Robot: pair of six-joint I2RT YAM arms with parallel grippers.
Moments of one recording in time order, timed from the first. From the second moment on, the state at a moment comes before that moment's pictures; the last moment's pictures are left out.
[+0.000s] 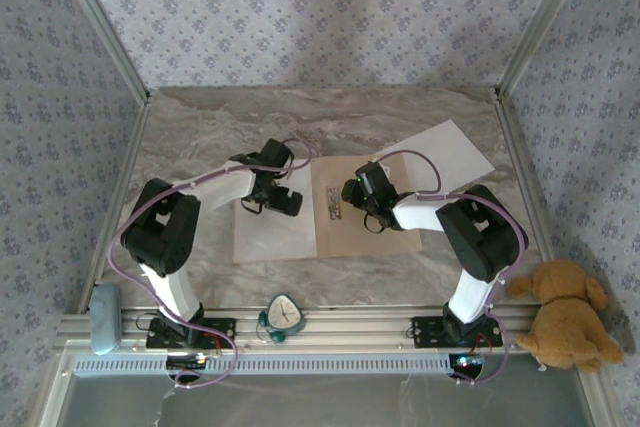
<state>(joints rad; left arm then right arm) -0.54 1.77 1.14 -0.64 -0.05 -0.20 0.58 1.75 0.78 0.18 0.13 0.80</state>
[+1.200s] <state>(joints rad) -0.50 1.80 1.10 -0.58 -0.07 -0.22 0.59 1.75 0.78 0.18 0.13 0.80</state>
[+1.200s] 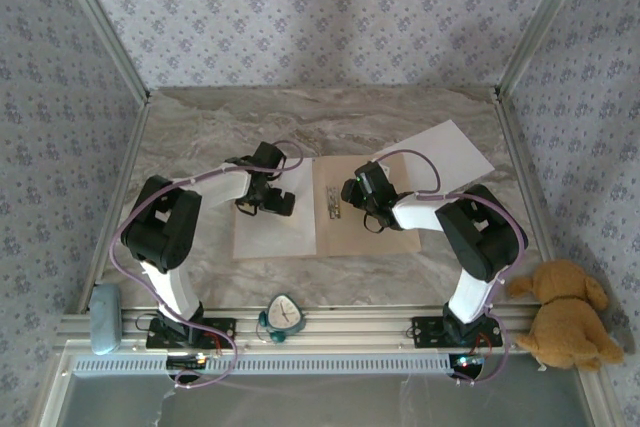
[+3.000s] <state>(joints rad) -0.49 1.78 1.09 -0.62 -0.10 -0.21 0.59 1.75 0.79 0.18 0.13 0.80</state>
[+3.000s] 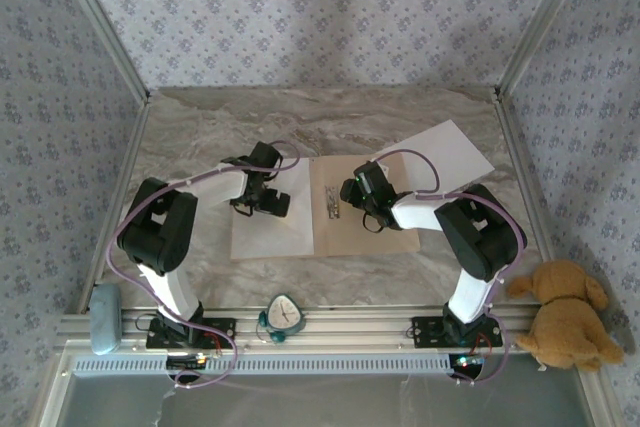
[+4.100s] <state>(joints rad) -0.59 1.56 1.06 -0.65 -0.08 -0.42 0.65 1.76 0.79 0.21 0.07 0.81</state>
